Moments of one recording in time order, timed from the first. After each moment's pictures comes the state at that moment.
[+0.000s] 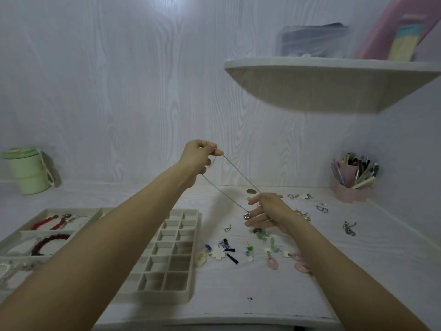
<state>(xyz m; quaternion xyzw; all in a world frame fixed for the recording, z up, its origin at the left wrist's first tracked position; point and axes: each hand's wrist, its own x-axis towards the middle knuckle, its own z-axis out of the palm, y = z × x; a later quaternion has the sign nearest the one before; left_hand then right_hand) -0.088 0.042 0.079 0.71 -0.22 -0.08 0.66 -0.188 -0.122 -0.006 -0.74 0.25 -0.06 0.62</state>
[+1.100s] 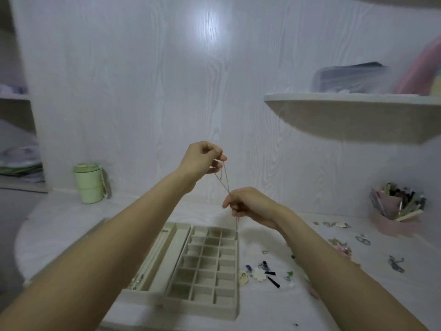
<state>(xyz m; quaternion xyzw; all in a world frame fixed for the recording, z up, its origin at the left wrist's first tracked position) -0.078 0.141 0.115 0.68 -0.27 0.01 0.68 -0.139 -0.003 0.058 -0.81 0.00 -0.02 0.58</state>
